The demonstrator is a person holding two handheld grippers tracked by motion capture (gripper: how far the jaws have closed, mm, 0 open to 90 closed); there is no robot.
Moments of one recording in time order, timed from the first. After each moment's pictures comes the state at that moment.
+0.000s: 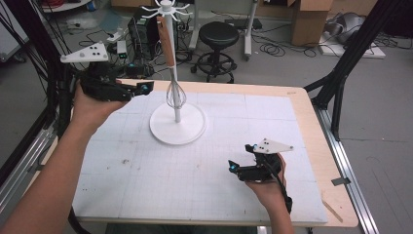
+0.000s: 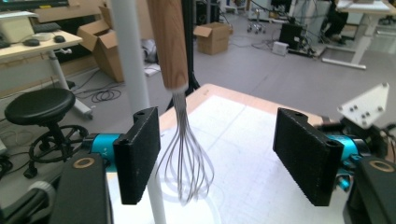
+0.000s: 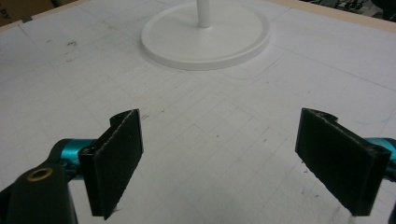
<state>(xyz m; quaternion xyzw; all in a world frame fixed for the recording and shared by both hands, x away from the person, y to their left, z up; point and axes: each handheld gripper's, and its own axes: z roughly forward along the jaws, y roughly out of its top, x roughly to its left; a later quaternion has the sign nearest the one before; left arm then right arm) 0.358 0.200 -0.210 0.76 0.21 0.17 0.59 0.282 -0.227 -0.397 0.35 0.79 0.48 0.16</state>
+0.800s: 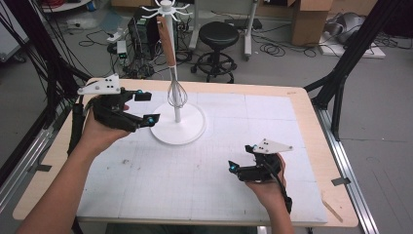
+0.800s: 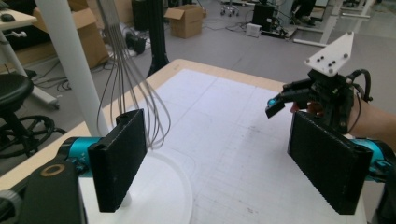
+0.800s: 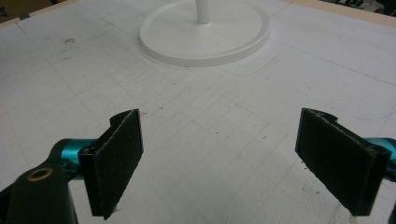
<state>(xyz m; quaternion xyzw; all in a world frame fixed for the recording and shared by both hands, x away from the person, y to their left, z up) 0.343 0.191 -0.267 0.78 0.18 0.12 0.58 0.283 -0.228 -0.400 0.36 0.79 0.47 0.16</state>
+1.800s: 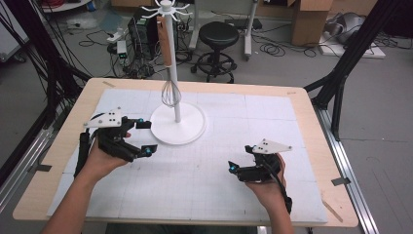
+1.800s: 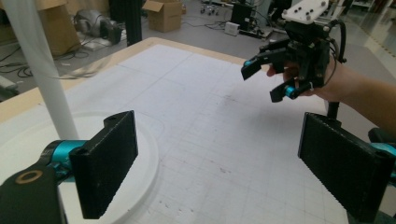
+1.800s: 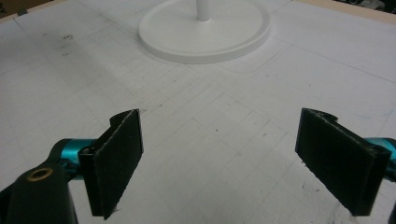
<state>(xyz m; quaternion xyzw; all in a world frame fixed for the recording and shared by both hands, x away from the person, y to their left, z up) 0.319 0.203 -0.347 0.78 0.18 0.07 0.60 0.282 -0.227 -0.400 0.36 0.79 0.47 0.16</state>
